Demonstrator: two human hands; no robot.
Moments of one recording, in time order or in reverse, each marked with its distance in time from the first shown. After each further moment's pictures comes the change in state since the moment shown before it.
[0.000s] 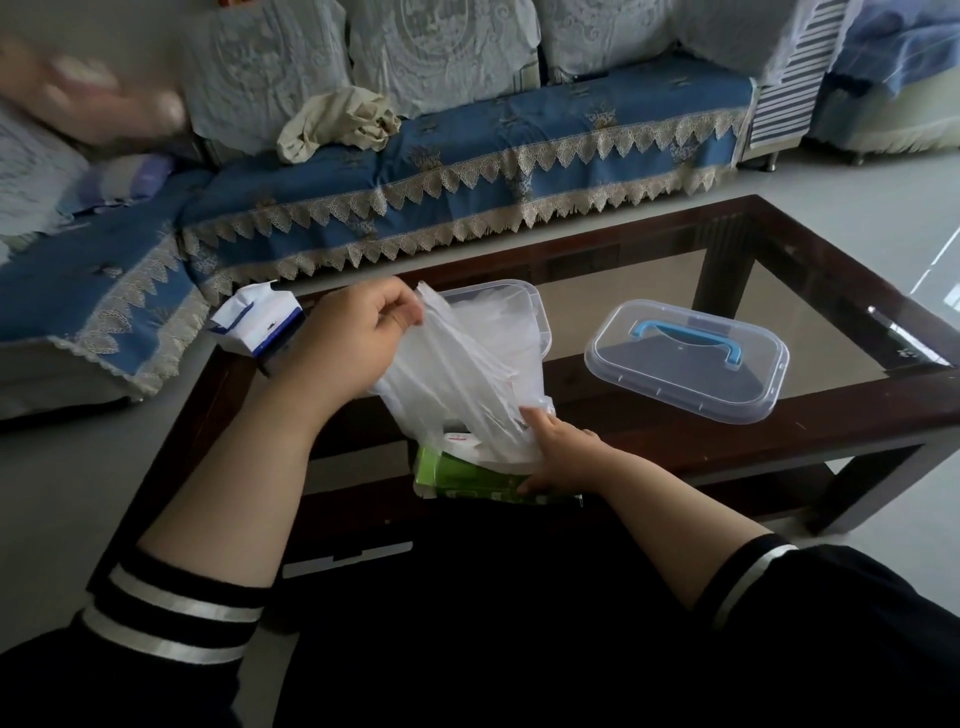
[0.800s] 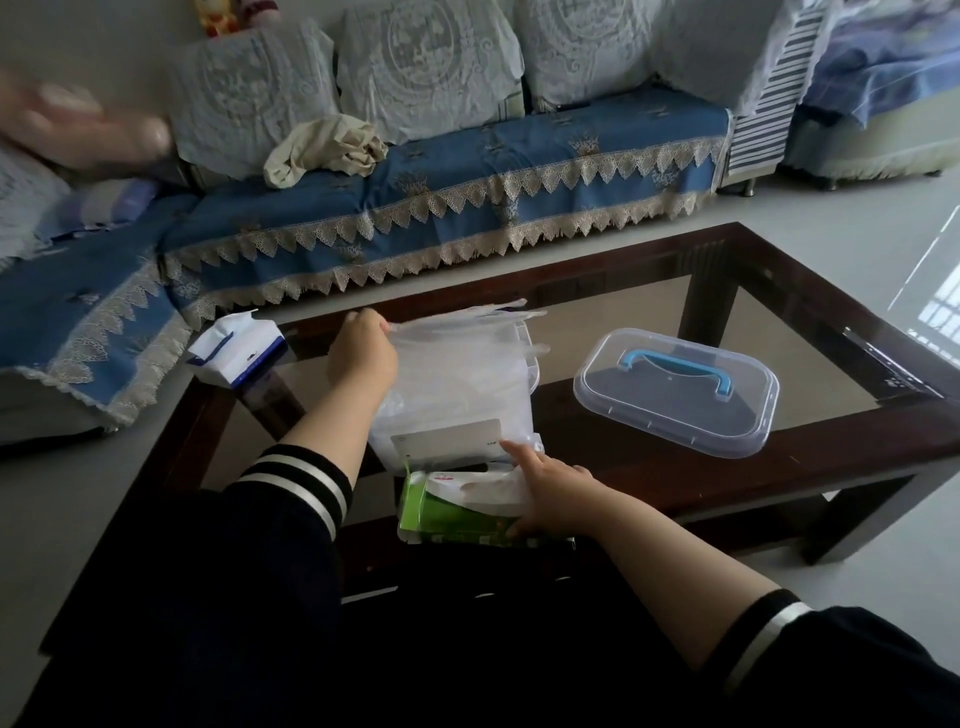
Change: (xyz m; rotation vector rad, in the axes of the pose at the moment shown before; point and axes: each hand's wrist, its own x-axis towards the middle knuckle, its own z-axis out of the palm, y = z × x) left_hand 0.091 -0.076 0.089 0.213 0.107 -0.425; right_hand 0.001 0.000 -0.010 0.071 -0.070 -0.029
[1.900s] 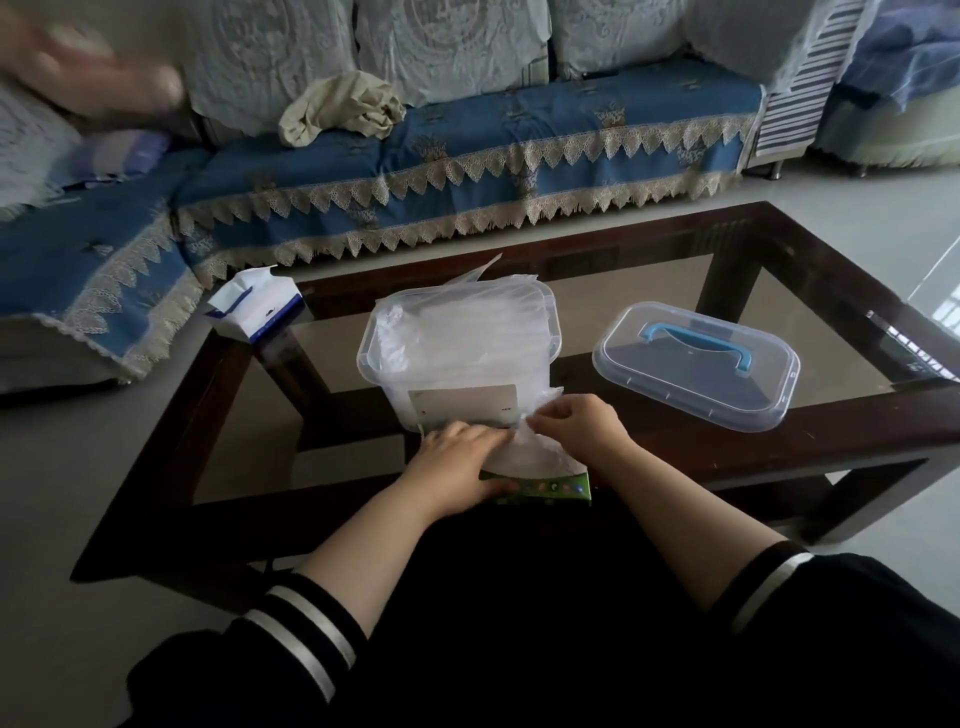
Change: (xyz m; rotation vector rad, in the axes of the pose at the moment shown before) left_hand -0.148 -0.023 0.036 0.123 -0.668 0.522; right_hand 0.015 0.003 0.001 0.348 0.390 0.277
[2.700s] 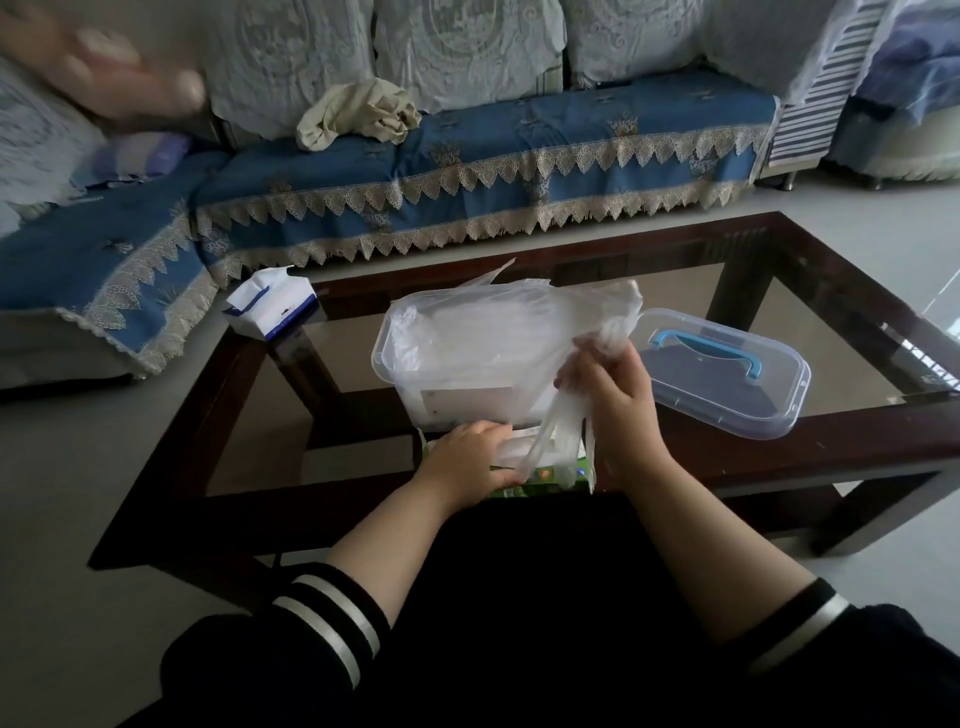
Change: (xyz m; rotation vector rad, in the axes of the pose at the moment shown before) left_hand 0.005 -0.002 0.006 -0.106 0.057 -0.079; right_hand -0.047 -0.032 -0.018 1.022 0.228 -0.428
